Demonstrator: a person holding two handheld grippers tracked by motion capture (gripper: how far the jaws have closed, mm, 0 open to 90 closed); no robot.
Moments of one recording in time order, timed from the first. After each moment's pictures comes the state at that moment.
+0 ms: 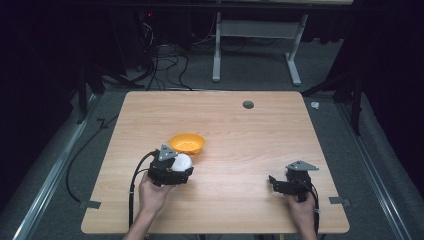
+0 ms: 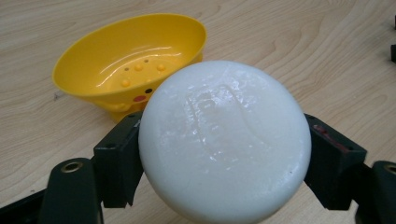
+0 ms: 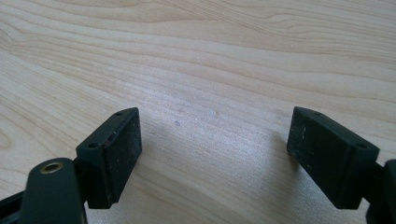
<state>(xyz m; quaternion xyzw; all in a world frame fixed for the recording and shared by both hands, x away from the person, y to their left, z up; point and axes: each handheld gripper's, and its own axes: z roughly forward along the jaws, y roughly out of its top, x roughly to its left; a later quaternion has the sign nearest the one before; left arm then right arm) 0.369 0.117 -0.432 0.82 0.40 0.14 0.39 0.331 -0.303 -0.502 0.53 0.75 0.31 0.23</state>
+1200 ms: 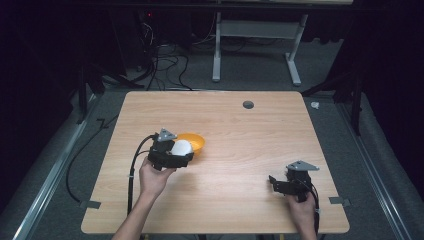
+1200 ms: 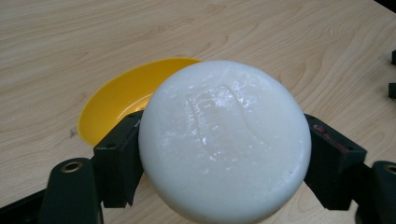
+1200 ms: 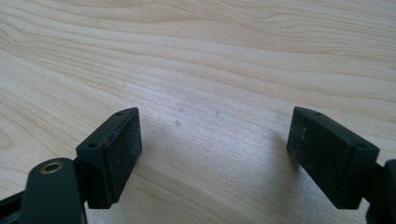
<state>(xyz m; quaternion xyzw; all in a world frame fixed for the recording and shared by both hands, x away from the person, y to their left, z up) 0.405 0.115 -0.407 0.81 0.41 0.12 0.40 0.331 -0.303 -0.502 0.53 0.75 0.31 0.22</state>
